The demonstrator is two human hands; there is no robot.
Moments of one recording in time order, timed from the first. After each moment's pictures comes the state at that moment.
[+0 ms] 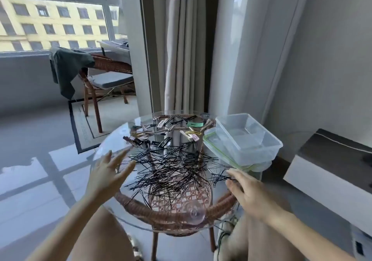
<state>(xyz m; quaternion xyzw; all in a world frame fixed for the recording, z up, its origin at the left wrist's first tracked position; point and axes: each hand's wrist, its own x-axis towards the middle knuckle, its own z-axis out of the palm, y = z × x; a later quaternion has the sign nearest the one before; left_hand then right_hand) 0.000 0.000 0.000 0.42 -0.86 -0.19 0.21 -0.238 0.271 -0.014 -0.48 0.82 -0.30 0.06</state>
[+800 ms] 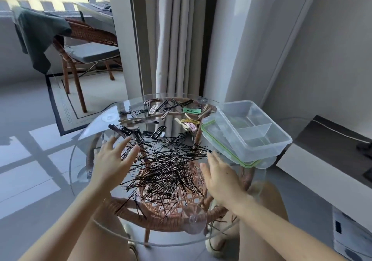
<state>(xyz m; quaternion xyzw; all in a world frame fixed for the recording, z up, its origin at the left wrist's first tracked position) -0.053 -0.024 -0.020 0.42 -0.87 -0.18 0.18 -0.221 0.186 -0.021 -0.44 0.88 -0.20 0.07</state>
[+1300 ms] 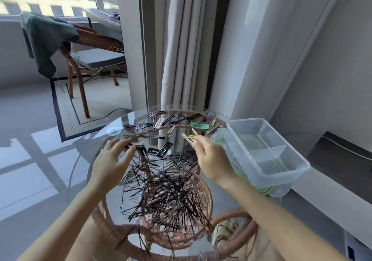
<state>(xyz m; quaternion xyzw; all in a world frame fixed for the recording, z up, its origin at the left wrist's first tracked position) -0.071 -0.072 -0.006 0.41 -0.85 -0.23 0.23 -0.250 0.100 0.028 -0.48 0.79 -0.37 0.03</state>
